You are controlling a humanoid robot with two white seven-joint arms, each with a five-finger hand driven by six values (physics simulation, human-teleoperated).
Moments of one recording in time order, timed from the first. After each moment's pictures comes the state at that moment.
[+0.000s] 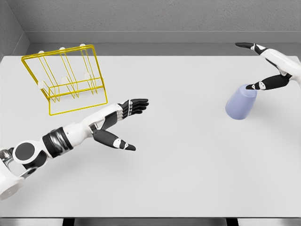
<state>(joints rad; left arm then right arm) -0.43 0.78 -0.89 -1.76 0.69 -0.20 -0.23 -0.61 -0.90 0.63 -1.22 -0.21 -0.61 0.28</state>
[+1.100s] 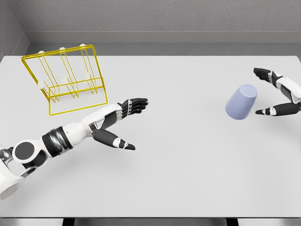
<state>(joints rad) -0.42 0.78 -0.88 -1.76 0.69 -0.18 -0.23 -0.43 -0.96 0.71 -1.16 -0.57 -0.61 0.28</state>
